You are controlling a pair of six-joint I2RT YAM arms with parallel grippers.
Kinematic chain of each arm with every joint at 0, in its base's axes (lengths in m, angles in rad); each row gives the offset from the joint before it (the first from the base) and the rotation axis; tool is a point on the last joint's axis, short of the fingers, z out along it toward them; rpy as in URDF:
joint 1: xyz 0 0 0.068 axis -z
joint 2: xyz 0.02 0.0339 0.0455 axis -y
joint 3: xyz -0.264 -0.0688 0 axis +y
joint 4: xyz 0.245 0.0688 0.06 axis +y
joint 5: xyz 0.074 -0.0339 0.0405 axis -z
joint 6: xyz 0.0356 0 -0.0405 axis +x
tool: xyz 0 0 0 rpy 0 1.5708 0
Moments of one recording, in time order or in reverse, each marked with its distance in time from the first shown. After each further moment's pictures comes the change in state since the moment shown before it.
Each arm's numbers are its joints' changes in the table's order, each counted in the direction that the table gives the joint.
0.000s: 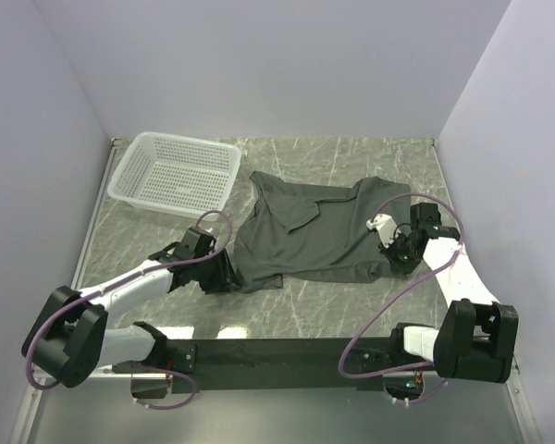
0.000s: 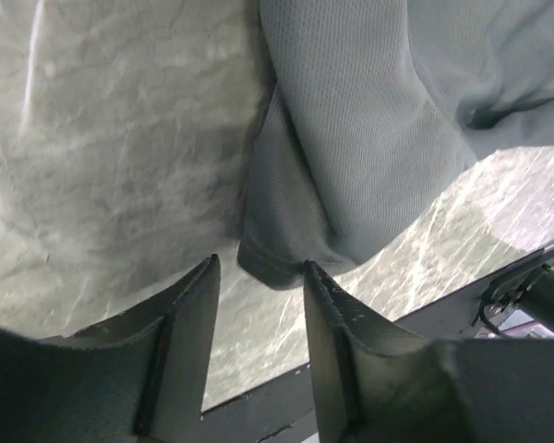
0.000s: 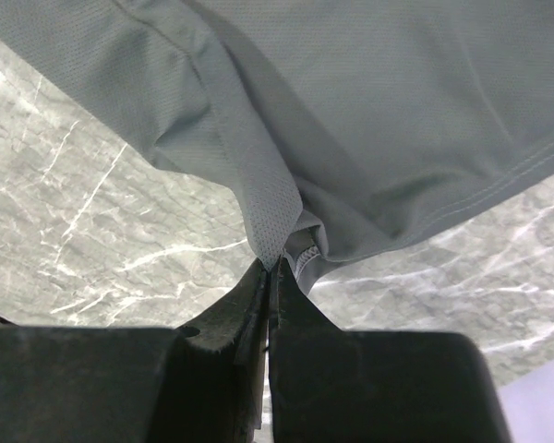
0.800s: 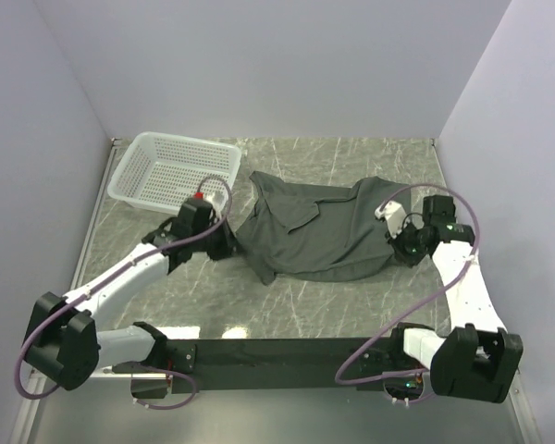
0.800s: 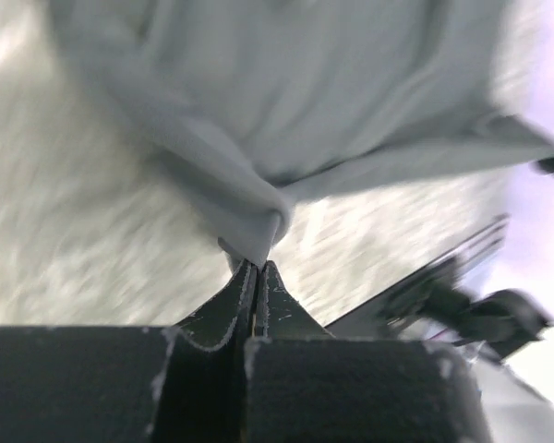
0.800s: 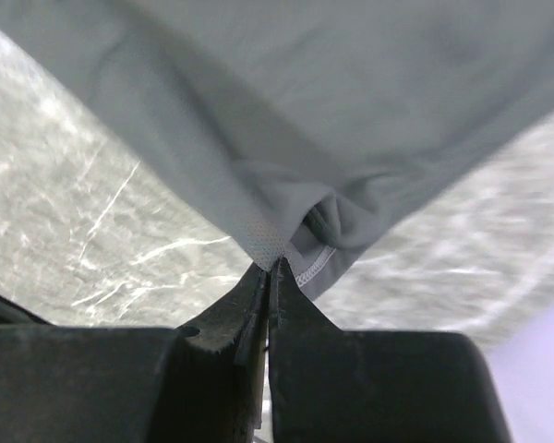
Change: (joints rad) left arm -0.007 0.013 -0.224 0.017 0.014 0.005; right arm 0.034 0.100 -0.092 0.090 -0.069 0.001
